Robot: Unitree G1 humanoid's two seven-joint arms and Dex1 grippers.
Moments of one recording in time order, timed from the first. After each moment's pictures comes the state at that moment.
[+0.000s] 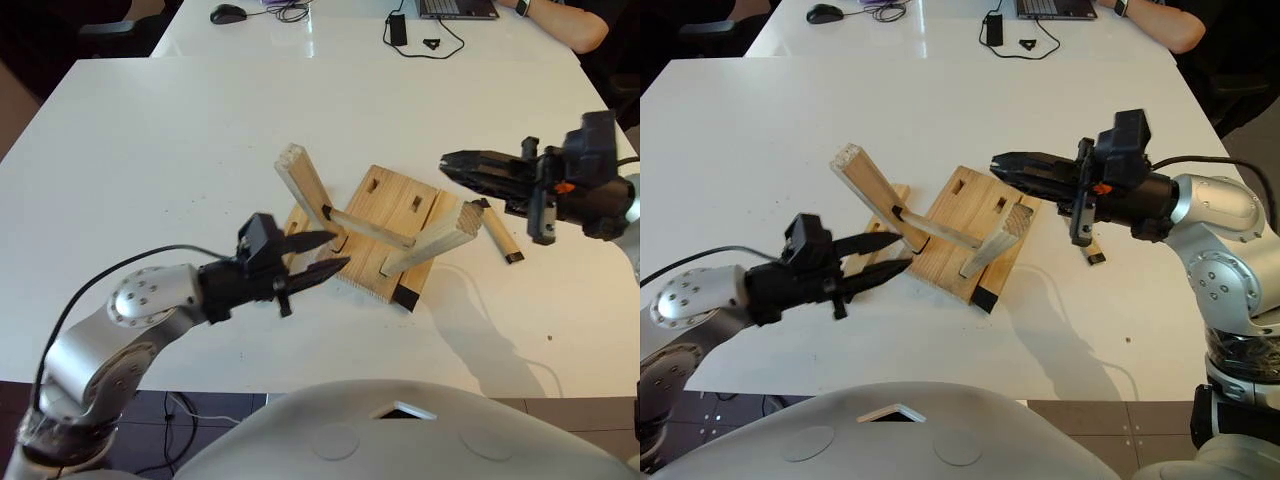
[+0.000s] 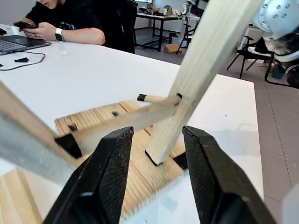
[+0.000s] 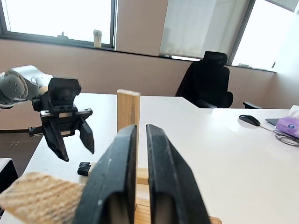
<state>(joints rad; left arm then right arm) 0.27 0.79 0.09 -0.86 -0.86 0.63 -0.69 -0.13 -0.82 -0.21 -0.47 0.98 0.46 0.96</state>
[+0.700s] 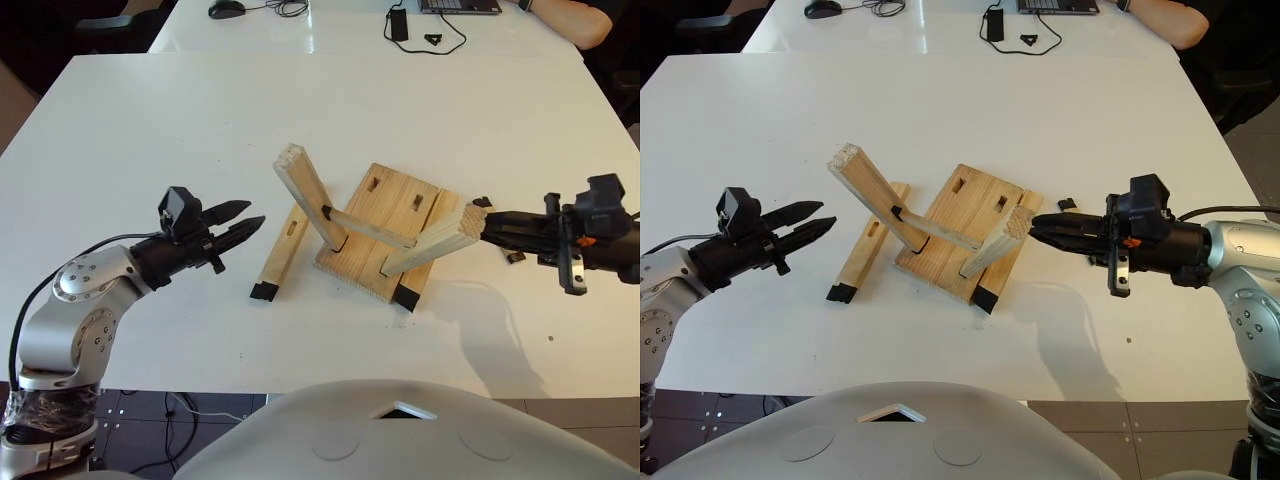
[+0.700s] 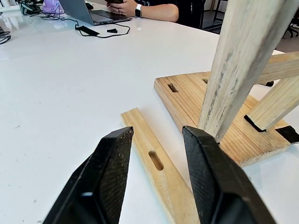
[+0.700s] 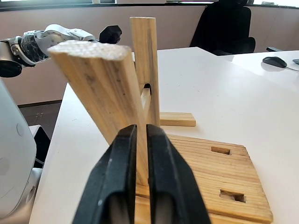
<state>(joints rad) 0.20 0.73 0.22 -0.45 -0.66 0.47 -0.79 0.15 -0.92 -0.31 -0.50 0.85 0.48 1.20</state>
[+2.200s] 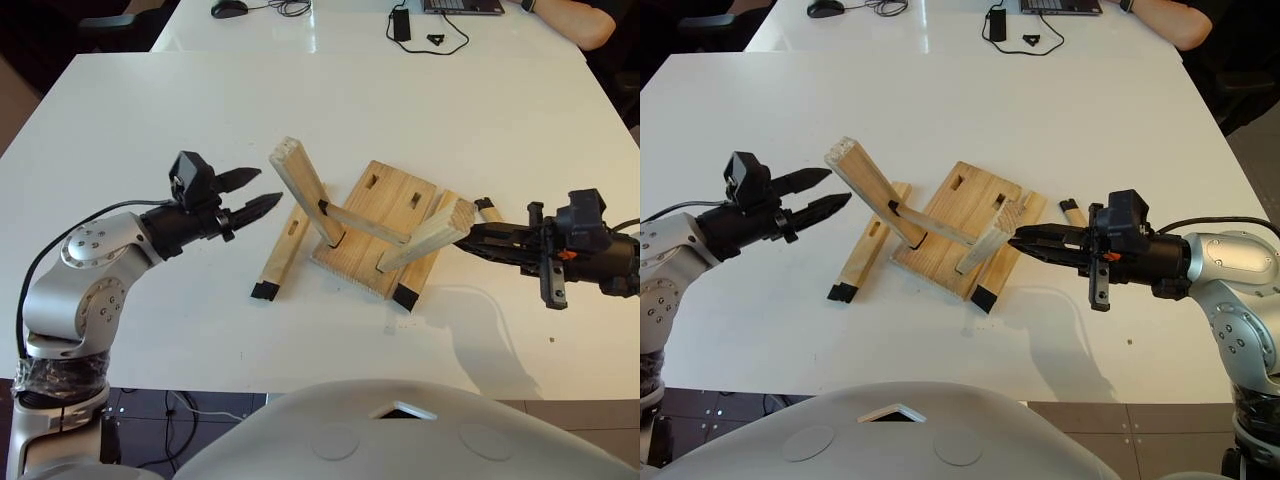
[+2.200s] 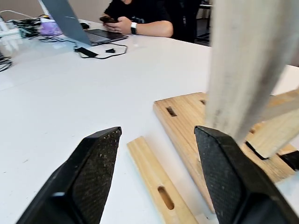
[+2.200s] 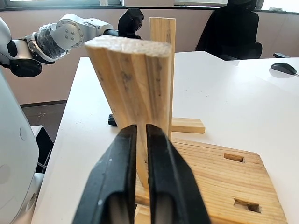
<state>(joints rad) 0.01 0.71 0.20 -0.42 -0.67 0.60 -0.72 0.18 -0.87 -0.29 -0.58 0.83 0.47 1.15</state>
